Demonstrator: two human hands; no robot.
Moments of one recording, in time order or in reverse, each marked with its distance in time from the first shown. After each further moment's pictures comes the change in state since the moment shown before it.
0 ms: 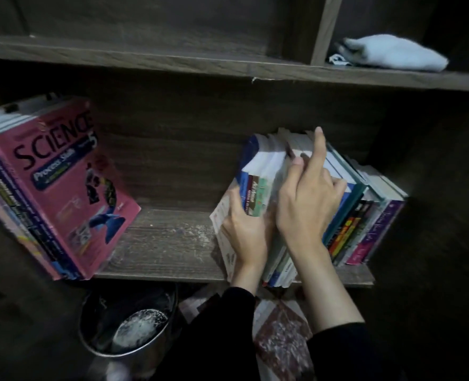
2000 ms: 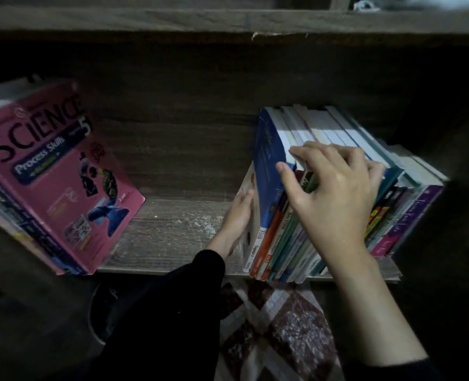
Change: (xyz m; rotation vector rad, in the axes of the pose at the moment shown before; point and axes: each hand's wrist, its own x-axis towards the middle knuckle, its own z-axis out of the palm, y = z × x) left_hand 0.060 -0.132 0.045 -0.145 -0.733 -0.646; right_hand -0.002 0.030 -0.011 -0.170 -0.149 -0.309
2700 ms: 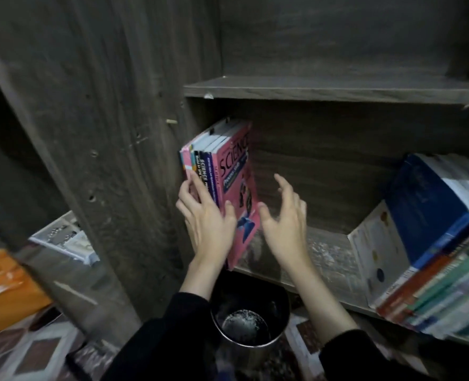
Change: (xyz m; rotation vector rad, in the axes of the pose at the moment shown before) left_hand -0.202 0.099 -0.239 0.866 1.048 0.432; right_hand -0.035 -0.240 0.066 0.840 -0.497 0.237
